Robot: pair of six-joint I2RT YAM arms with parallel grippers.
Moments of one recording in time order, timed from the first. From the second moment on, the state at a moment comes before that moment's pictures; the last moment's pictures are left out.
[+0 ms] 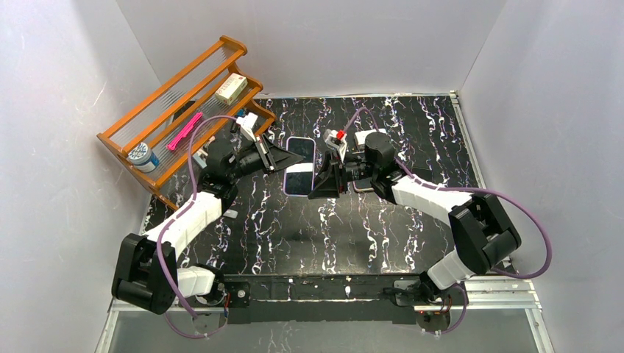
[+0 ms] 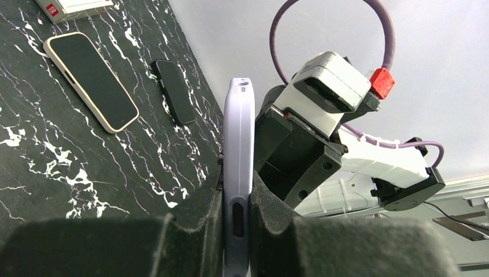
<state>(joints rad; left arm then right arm) -0.33 1.24 0.72 0.52 0.77 -1.06 0.62 1.52 0.86 0.54 -1.15 0.39</state>
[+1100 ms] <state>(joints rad) -0.38 1.23 0.71 0.51 0.58 -1.12 0.67 1.46 0.97 0.12 -0.94 -0.03</state>
